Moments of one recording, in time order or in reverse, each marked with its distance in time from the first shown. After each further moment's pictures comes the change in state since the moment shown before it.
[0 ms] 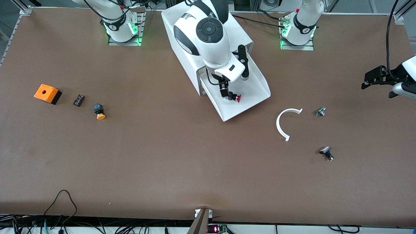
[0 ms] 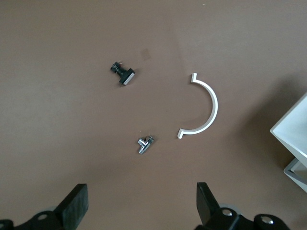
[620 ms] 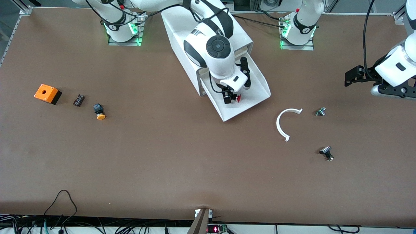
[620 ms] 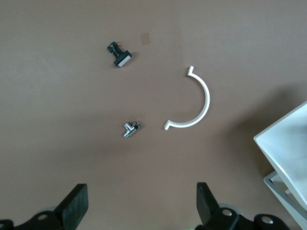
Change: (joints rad) left arm -0.093 0.001 -0.006 0.023 0.035 -0.084 -0.244; right arm 0.015 0.093 -0.011 0.002 -0.005 0.091 -0.001
